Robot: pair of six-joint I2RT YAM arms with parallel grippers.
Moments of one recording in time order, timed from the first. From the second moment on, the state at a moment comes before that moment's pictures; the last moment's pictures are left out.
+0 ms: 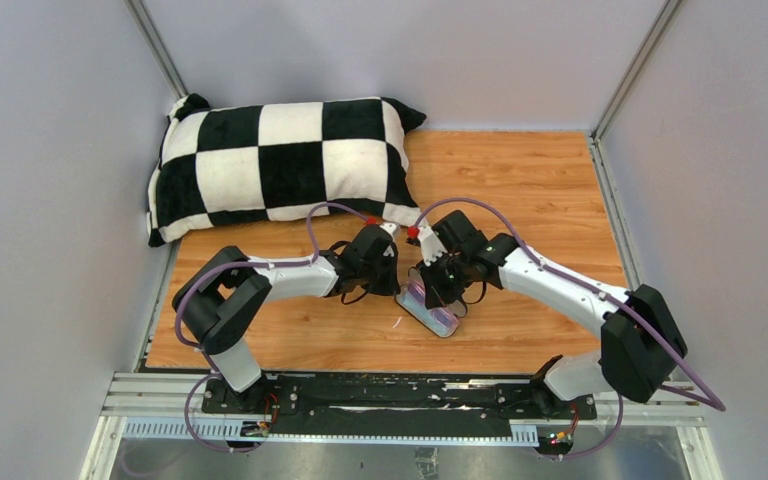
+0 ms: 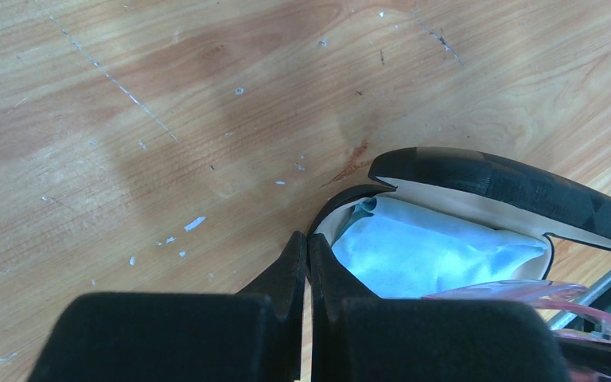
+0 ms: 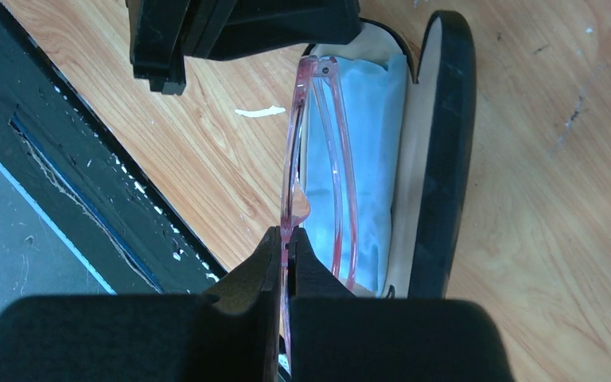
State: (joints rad) left arm -0.79 1.69 0.83 0.01 0.11 -0.58; right arm 0.72 1.39 0.94 -0.62 -0.36 0.03
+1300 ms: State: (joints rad) left arm -0.79 1.69 0.82 0.04 0.12 -0.59; right arm 0.72 1.53 0.90 -0.51 -0.38 0.04
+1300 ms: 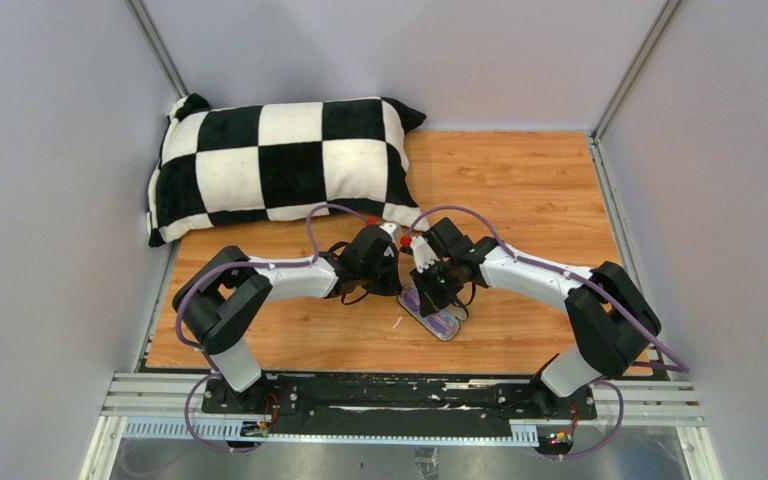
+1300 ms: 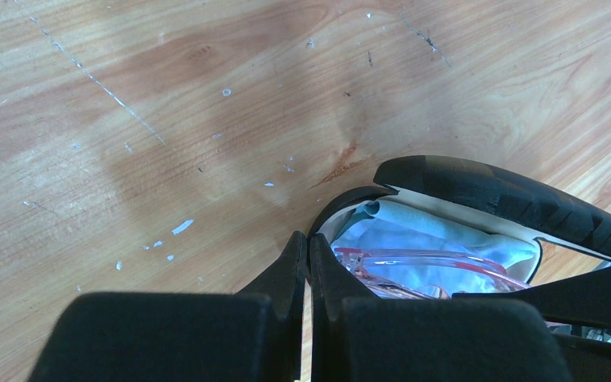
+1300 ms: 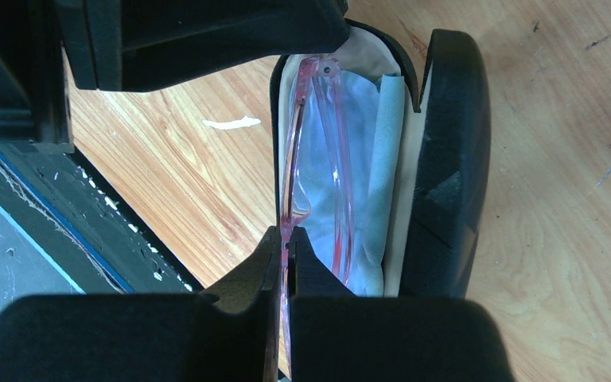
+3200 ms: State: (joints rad) left arm -0.79 1.72 0.89 -0.03 0.18 -0.50; right arm 0.71 1.33 0.86 -0.56 -0.02 0.11
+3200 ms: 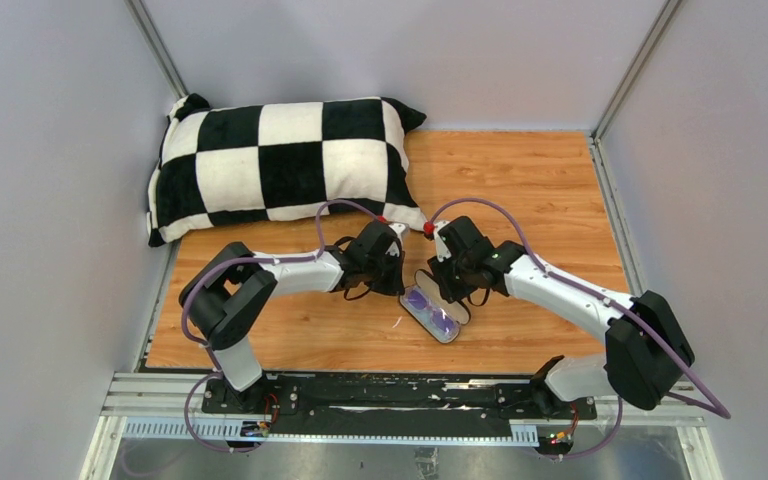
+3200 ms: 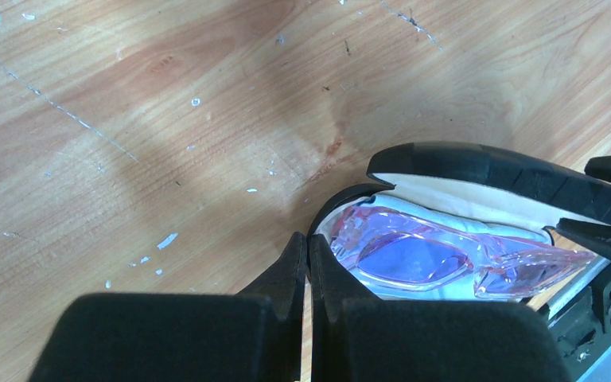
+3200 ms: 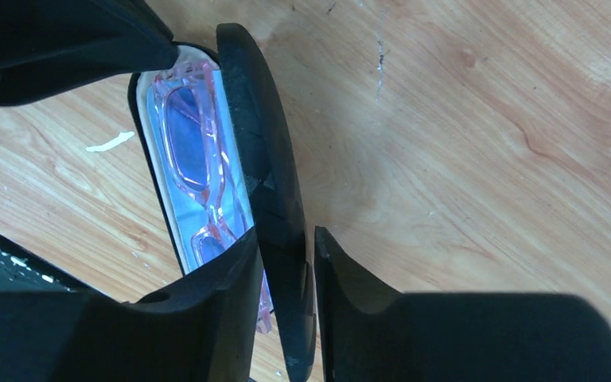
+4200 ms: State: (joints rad) left arm -0.79 1.71 0.97 -0.17 0.10 -0.47; right arm 0.88 1.27 0.80 -0.53 0.22 0.30
